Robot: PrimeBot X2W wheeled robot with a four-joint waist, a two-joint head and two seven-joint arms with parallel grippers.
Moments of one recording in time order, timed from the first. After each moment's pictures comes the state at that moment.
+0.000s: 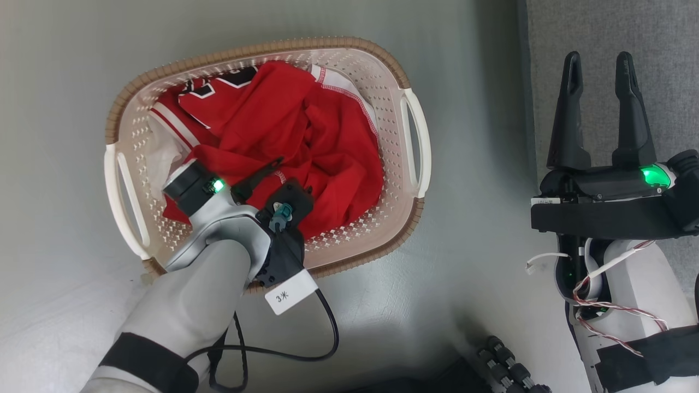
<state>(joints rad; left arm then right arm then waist) -0.85 0.06 -0.59 0.95 0.12 -0.12 -0.13 -0.50 -0.08 0.16 0.00 0.31 -0.08 -0.26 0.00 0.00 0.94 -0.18</state>
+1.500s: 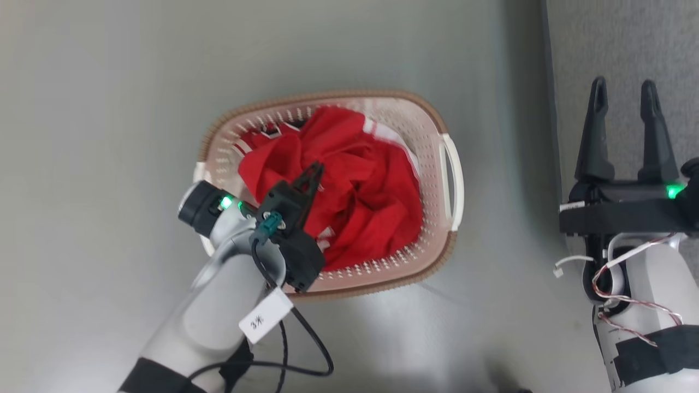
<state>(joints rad) -0.77 0.04 -0.60 0.84 -0.18 -0.05 -0.25 -0.51 -0.10 0.06 0.15 0.27 -0.04 -0.26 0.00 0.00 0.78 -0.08</state>
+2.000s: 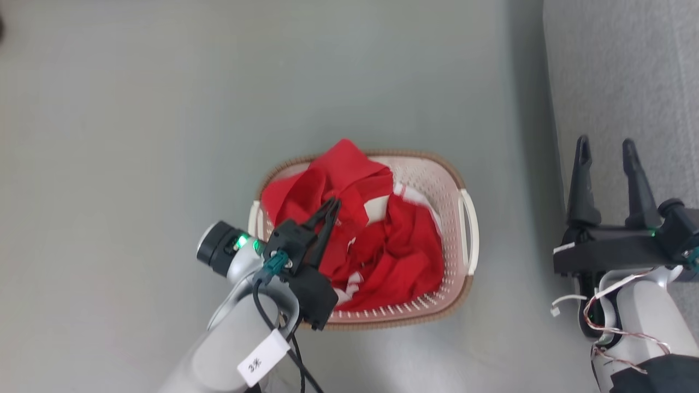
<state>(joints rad) -0.63 0.04 -0.62 0.69 -0.26 -0.03 -0.25 -0.42 -0.10 0.04 0.24 0.26 -0.03 -0.26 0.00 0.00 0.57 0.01</state>
